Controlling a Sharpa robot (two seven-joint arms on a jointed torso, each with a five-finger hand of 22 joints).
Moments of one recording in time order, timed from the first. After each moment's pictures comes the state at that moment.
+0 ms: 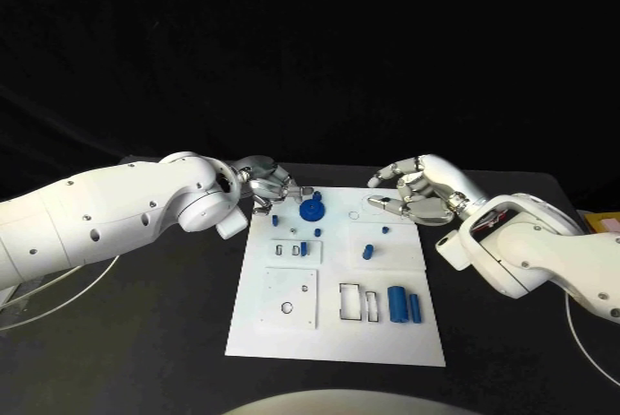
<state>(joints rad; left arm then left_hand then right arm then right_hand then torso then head) 1.29 -0.83 -0.05 1.48 -0.67 -0.06 -0.23 1.21 -0.07 0.15 0.30 0.26 0.87 0.07 0.71 0.47 1.29 0.00 1.14 0.94 1.47 -0.05 1.46 1.31 0.12 1.25 0.05 1.32 0.99 1.28 -0.93 -0.15 1.75 -0.95 -0.54 0.14 1.38 -0.13 0.29 0.22 0.17 0.86 0.17 0.24 0.47 1.34 0.09 1.35 1.30 1.47 0.02 1.54 1.31 0.05 1.47 0.12 1.42 1.31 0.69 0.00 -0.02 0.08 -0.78</state>
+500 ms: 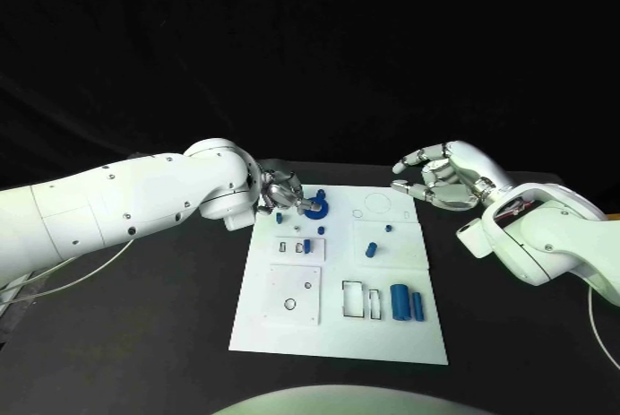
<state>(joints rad) 1.33 -0.72 -0.07 1.44 -0.96 0.09 -0.45 1.13 -0.07 0.13 0.30 0.25 0.85 0.07 0.75 0.52 1.28 0.00 1.14 0.94 1.47 -0.05 1.46 1.31 0.12 1.25 0.05 1.32 1.00 1.30 -0.98 -0.15 1.71 -0.88 -0.53 0.13 1.37 -0.14 0.27 0.24 0.17 0.85 0.17 0.24 0.47 1.34 0.08 1.35 1.29 1.47 0.02 1.54 1.31 0.05 1.46 0.12 1.42 1.31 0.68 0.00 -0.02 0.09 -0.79</state>
